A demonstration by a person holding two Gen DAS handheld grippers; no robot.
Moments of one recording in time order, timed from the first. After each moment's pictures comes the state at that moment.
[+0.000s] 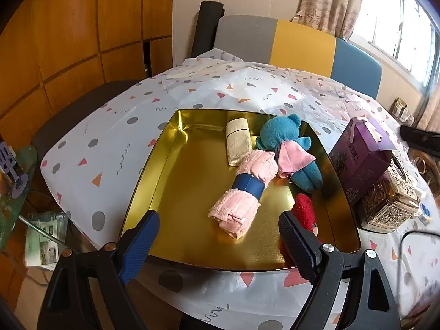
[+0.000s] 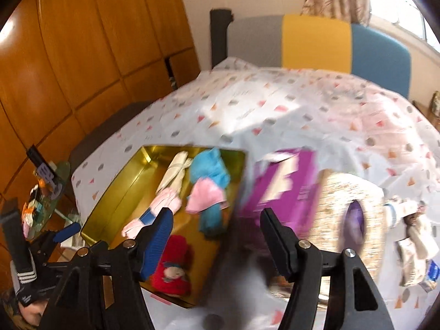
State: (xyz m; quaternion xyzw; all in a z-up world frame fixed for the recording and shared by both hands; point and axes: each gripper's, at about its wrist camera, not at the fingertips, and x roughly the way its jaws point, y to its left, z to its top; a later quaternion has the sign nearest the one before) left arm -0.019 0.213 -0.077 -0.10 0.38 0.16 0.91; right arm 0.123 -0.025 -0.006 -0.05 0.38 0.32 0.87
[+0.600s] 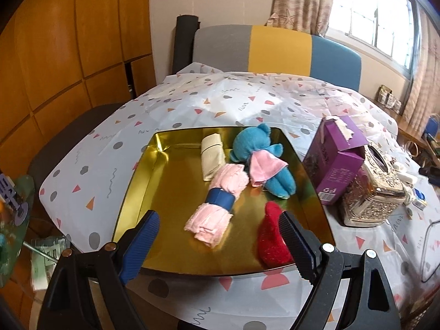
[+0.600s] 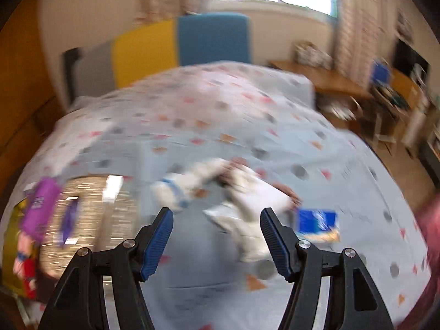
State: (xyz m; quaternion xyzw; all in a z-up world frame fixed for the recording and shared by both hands) left arm -0.015 0.174 -0.053 -0.05 0.36 0.13 0.92; right arm 0.185 -0.296 -0.064 0.06 0.40 -0.01 0.91
